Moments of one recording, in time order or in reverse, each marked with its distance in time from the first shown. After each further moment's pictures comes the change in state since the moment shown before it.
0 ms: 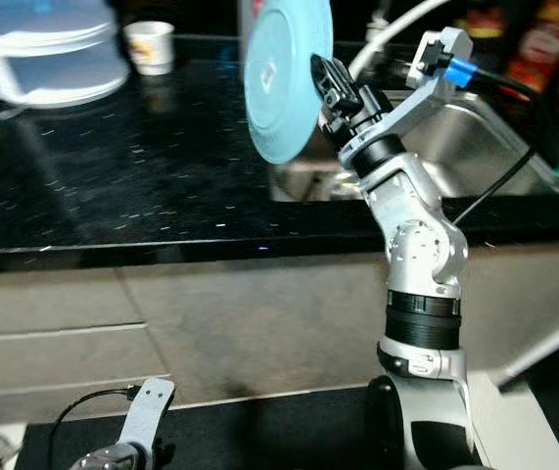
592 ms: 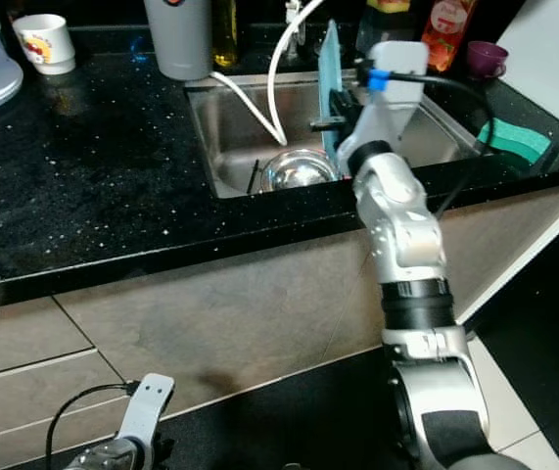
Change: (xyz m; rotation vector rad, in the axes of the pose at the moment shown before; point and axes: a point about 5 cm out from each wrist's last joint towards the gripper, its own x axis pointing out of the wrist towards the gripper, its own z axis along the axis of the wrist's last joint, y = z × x) left arm 0.000 0.001 0.003 0.016 -0.011 0.003; right arm 0.021 -0.009 -0.027 -0.504 0.150 -0.171
